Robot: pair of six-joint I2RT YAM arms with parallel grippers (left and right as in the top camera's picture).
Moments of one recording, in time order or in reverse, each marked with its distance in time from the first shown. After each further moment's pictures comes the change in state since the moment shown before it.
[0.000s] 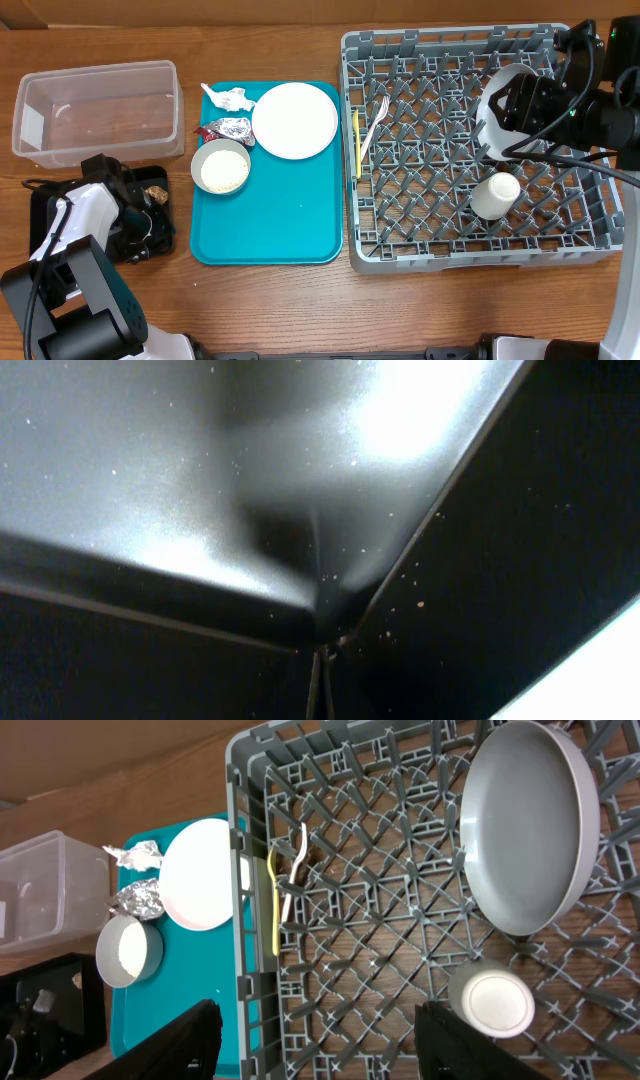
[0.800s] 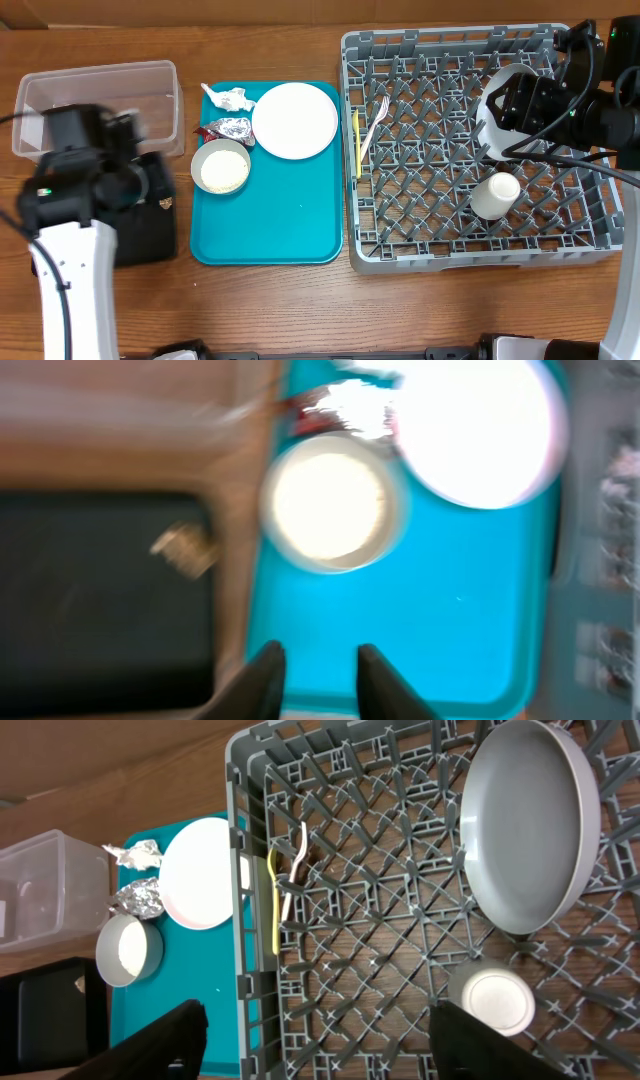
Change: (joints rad) left arm -0.266 -0.439 0.359 -0.173 0.103 0.091; right arm 0.000 0.000 0.000 -0.002 0.000 0.000
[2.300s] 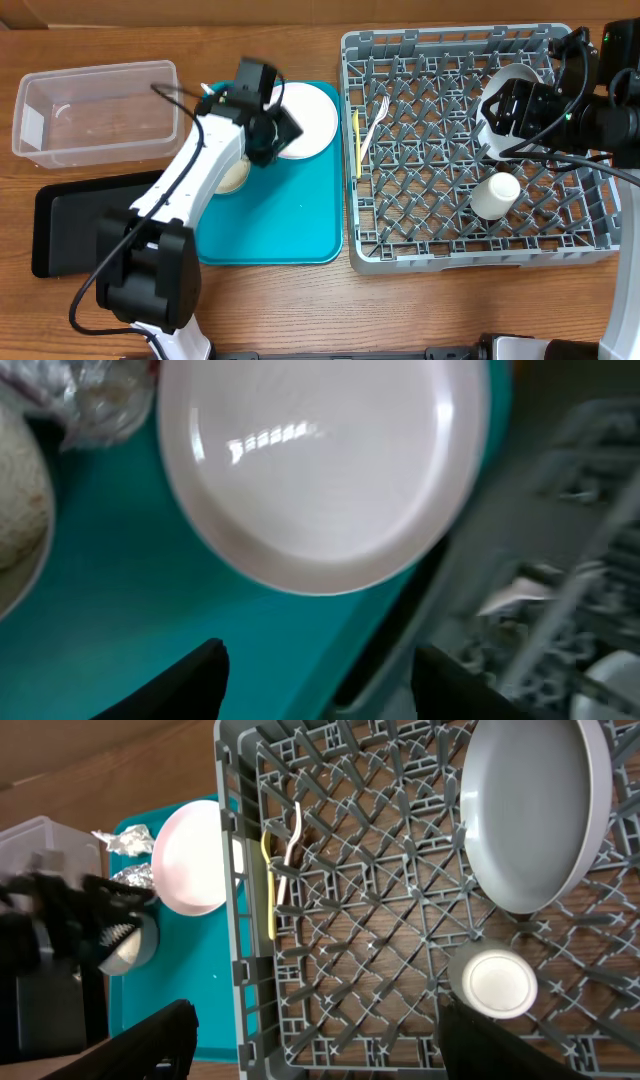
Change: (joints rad) left arm -0.436 0.603 0.198 0.294 -0.027 -0.904; right arm 0.000 0.000 -0.029 -0.020 -0.001 0.000
